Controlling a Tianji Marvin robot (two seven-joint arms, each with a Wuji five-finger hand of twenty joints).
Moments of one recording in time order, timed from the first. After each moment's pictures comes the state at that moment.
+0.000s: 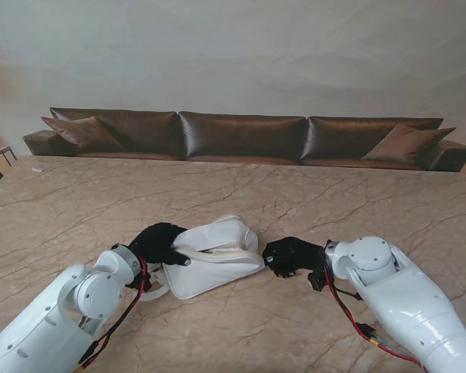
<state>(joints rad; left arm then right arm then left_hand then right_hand) 1.46 -1.07 -1.14 -1.52 0.64 -0.12 -0.11 -1.19 -1.09 1.04 -1.08 0.21 0.06 0.69 0.85 -0.74 0.78 -0.35 0.83 -0.09 0.88 0.98 0.98 -0.08 0.79 0.94 0.93 0.18 0.83 1.21 0.39 0.38 1.15 0.85 0.39 -0.65 1.19 -0.19 0.88 -0.23 0.96 0.59 1.03 0.02 0.89 0.69 0.93 0.12 1.06 1.01 0.69 0.07 1.61 0.96</state>
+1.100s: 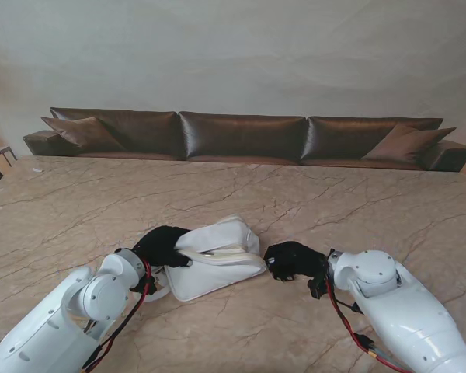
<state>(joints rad) 1.46 -1.07 -1.11 -1.54 0.57 -0.02 -0.10 -1.28 -1.11 1.12 -1.10 0.29 0.03 0.67 0.76 -0.78 0.98 -0.32 0.77 -0.10 1.03 0.72 1.05 -0.08 0.63 0.75 0.97 0.20 0.81 1.02 0.45 0.36 1.29 0.93 0.38 -0.61 1.26 -0.19 0.91 -0.17 1.01 0.72 1.04 0.03 0.90 0.72 0.91 0.11 1.09 1.04 0.68 0.05 1.61 0.97</state>
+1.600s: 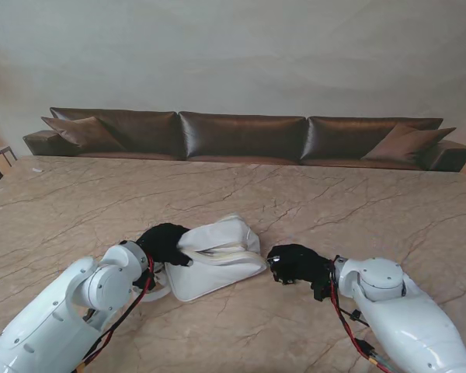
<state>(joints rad) 1.42 -1.07 -1.09 -1.55 0.67 0.02 -0.21 -1.33 -1.13 1.20 -1.09 0.41 0.09 0.71 0.75 -0.77 0.92 -0.32 0.78 -0.11 1.03 0.94 1.05 -0.08 0.69 0.88 0.97 0.19 0.92 1.02 0.50 0.37 1.34 0.88 0.39 -0.60 1.27 -0.19 0.90 -0.14 0.98 0.72 1.04 0.03 0.92 0.73 0.91 0.16 1.10 1.04 0.62 0.15 1.62 0.99</state>
